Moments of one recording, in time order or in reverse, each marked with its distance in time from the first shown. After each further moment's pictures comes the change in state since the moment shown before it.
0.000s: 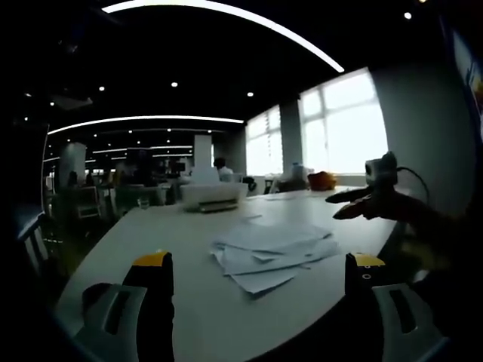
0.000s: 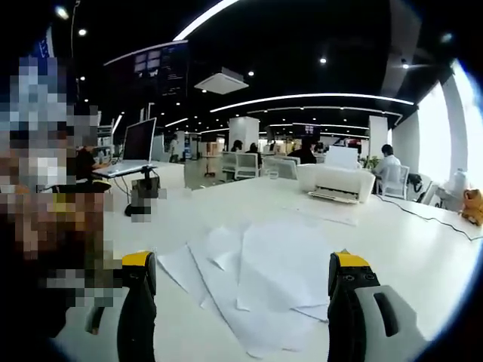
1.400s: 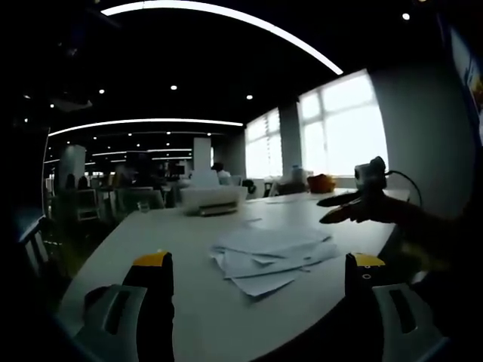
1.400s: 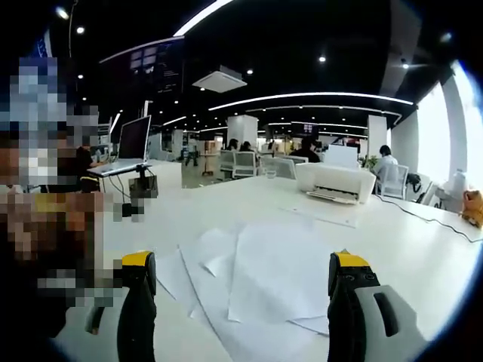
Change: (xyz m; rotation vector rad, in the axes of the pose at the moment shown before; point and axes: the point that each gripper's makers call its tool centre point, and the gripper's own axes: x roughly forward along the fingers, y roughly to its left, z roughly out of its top) left arm -0.005 0.000 0.006 0.004 -0.015 -0.007; right arm 0.023 -0.010 0.001 -0.002 0.018 -0.015
